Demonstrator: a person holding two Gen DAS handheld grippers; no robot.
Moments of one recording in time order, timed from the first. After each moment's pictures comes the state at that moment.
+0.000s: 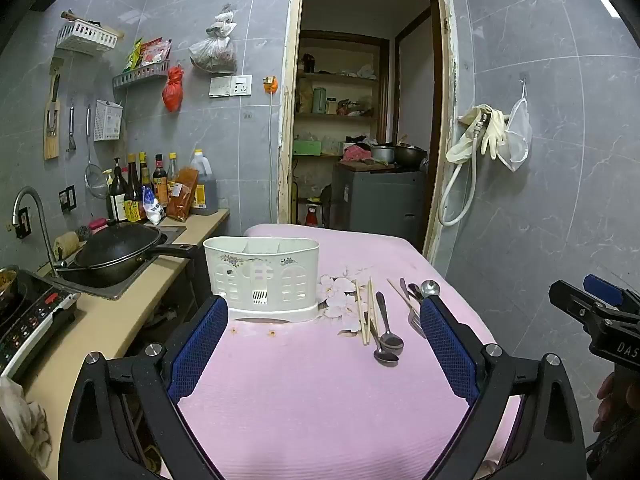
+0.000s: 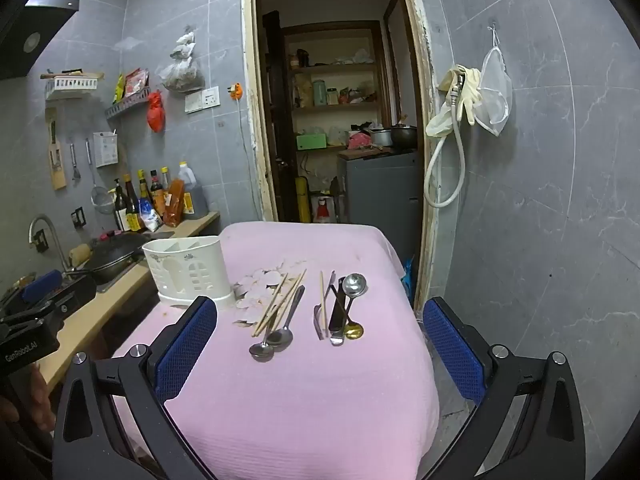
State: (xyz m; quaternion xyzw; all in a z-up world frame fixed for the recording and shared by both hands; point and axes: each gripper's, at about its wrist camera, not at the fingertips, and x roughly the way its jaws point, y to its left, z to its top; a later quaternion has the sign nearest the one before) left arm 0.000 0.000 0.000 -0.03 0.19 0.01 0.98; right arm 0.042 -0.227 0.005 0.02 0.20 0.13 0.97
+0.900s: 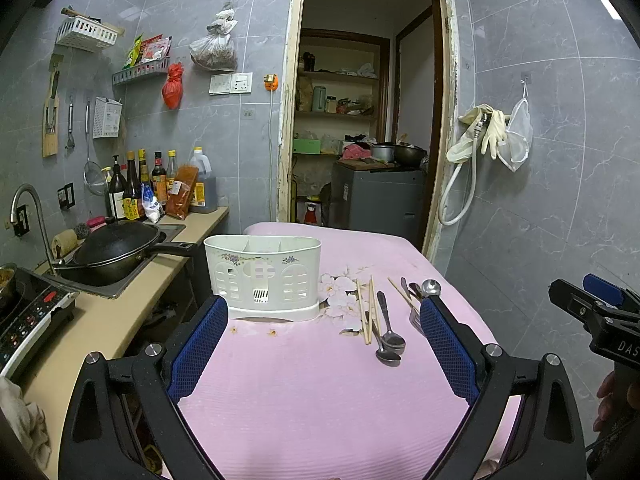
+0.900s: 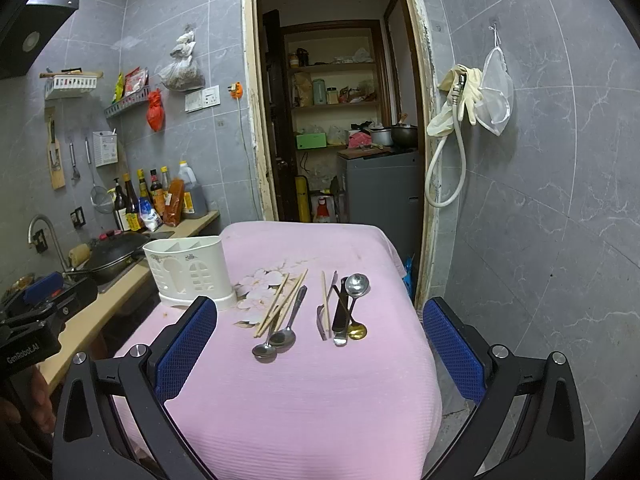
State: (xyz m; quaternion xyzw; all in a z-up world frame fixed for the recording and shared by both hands) left arm 0.000 0.000 0.000 -0.03 0.19 0.01 0.98; right arm 0.043 -0.222 0.005 0.01 0.20 0.13 0.97
